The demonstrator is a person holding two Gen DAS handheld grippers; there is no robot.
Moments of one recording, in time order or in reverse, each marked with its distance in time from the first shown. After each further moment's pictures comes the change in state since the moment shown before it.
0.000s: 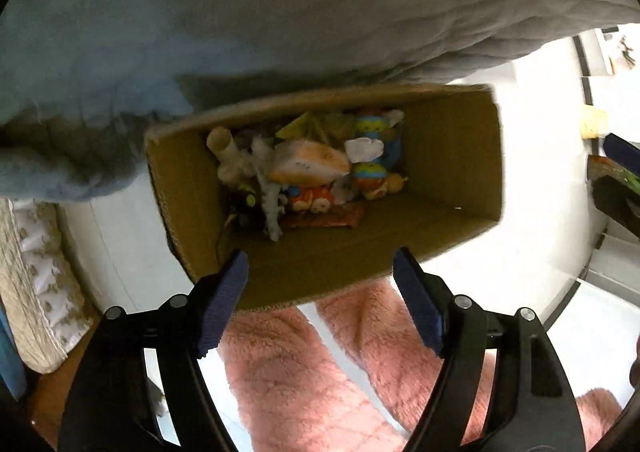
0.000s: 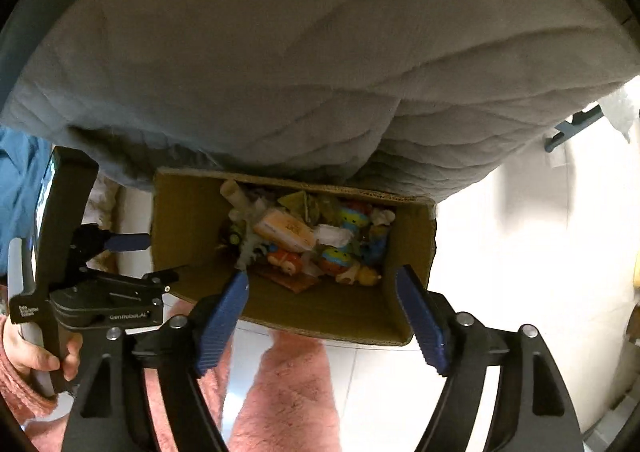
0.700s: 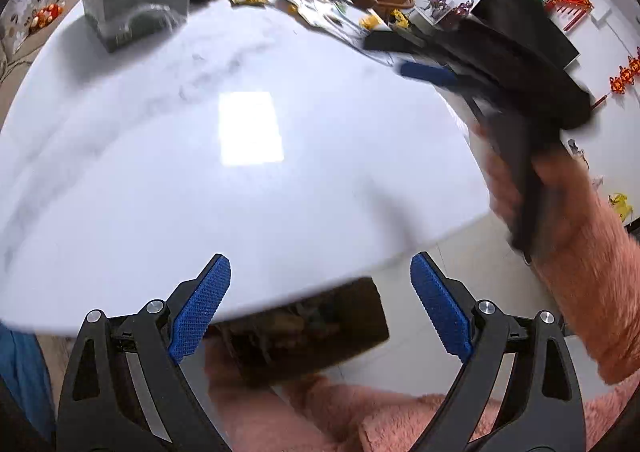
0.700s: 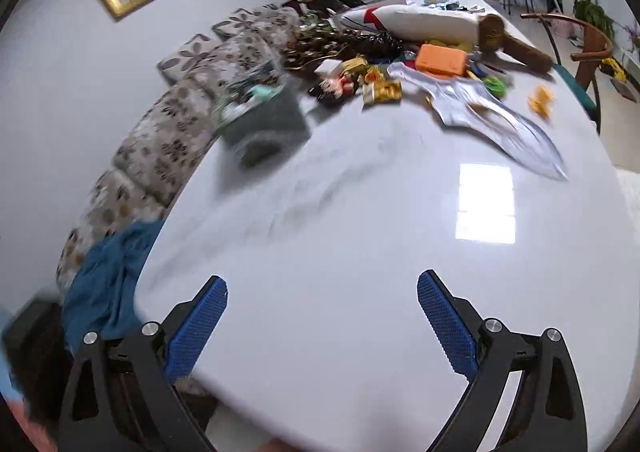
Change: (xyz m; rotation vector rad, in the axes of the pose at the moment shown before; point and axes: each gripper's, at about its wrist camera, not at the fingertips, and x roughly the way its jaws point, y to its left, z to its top) left arm -0.365 0.012 0.017 0.076 -0.574 -0.145; right arm -0.234 0.091 0.270 -0.091 -0.475 0.338
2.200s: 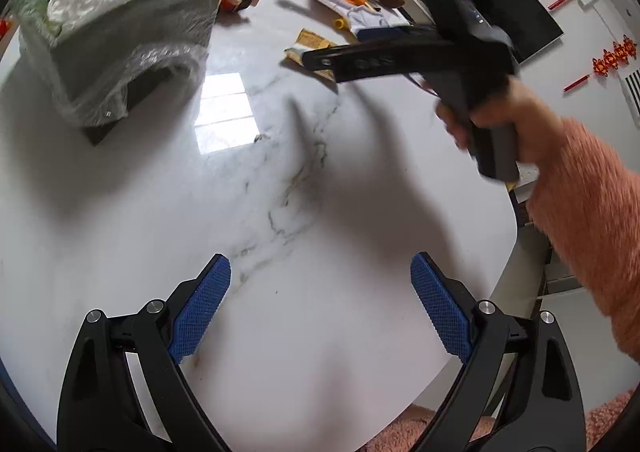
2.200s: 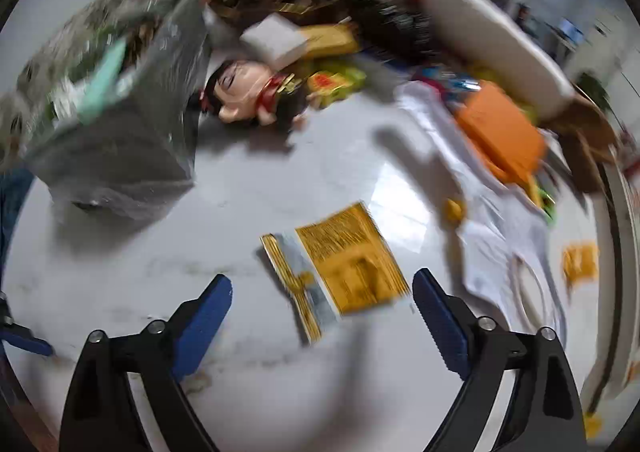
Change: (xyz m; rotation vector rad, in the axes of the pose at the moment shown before) left arm 0.043 0.134 0.133 0.092 0.151 -0.127; right arm 0.168 -0.011 0.131 -0.358 0.222 -0.409
